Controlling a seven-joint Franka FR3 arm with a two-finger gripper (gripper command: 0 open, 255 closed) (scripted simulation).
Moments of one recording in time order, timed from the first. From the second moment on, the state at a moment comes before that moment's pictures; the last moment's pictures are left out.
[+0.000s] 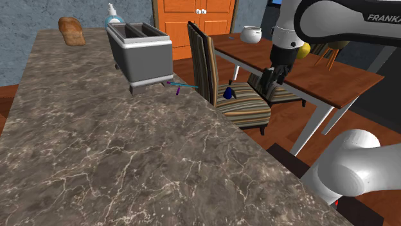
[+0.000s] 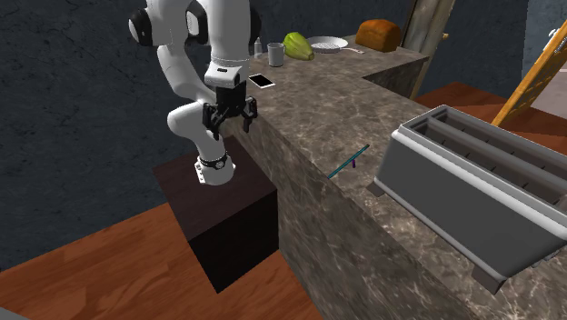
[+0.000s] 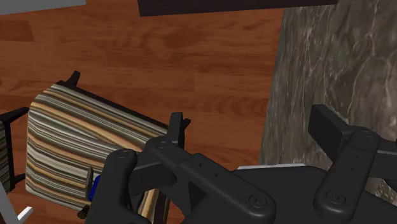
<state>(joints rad) 0.01 -0.83 0.05 -2.43 -0.12 1.60 0.05</state>
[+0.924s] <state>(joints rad) 0.16 -0.35 -0.02 -2.10 -0.05 1.70 -0.36</state>
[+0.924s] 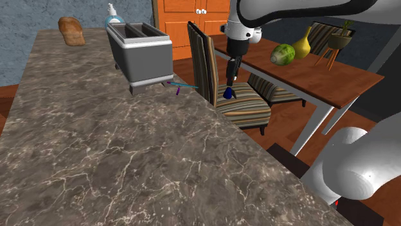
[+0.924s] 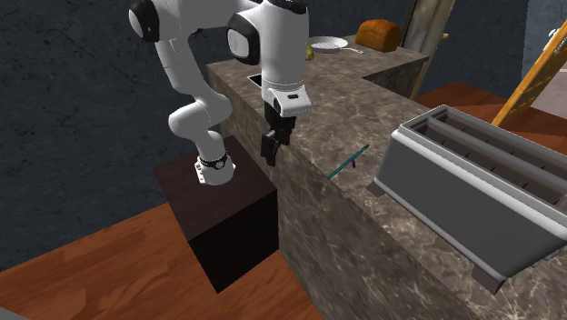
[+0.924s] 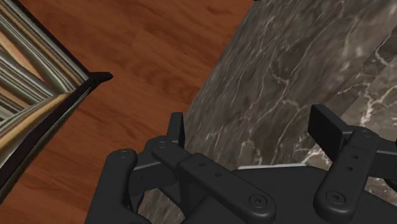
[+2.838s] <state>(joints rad) 0.29 0.19 0.05 -1.54 0.09 1.67 -0.83</state>
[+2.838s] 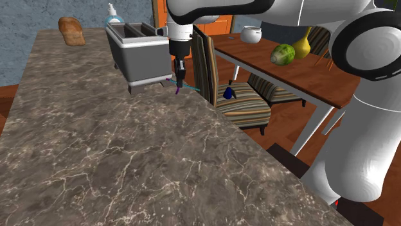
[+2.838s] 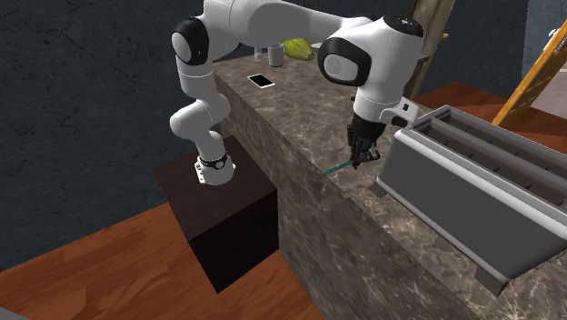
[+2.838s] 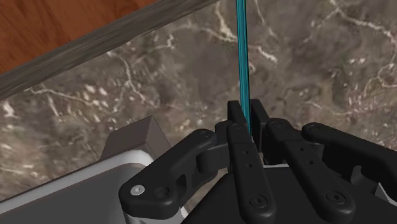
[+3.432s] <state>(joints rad) 0.29 0.19 0.05 -1.54 0.09 1.66 -0.84</state>
